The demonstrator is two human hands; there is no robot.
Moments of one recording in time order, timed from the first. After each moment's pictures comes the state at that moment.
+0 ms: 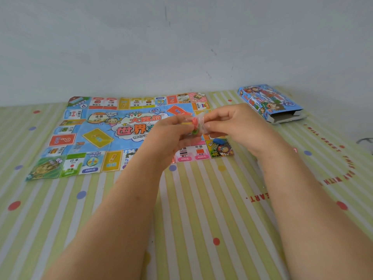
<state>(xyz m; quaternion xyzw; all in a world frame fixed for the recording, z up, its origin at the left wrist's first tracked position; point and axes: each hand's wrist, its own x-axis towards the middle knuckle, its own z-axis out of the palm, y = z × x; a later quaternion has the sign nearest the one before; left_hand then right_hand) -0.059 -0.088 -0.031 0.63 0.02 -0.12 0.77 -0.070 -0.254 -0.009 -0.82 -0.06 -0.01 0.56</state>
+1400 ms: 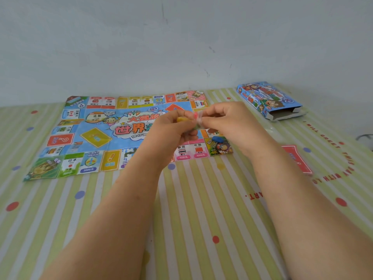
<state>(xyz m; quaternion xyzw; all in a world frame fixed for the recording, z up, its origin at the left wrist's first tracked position) -0.058 -0.090 -0.033 0.67 -0.02 -0.09 0.74 -0.065 -0.245 -0.018 -0.84 -0.05 -0.05 0.54</state>
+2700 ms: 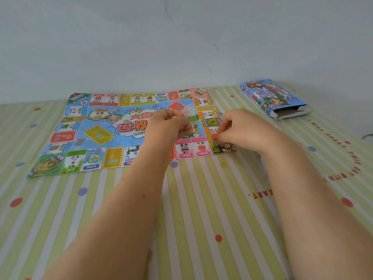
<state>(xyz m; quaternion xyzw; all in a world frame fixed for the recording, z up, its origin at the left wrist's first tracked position) -0.055 -0.091 -0.034 0.66 0.09 0.00 0.75 -0.074 -0.256 -0.007 -0.96 0.00 0.05 0.28</state>
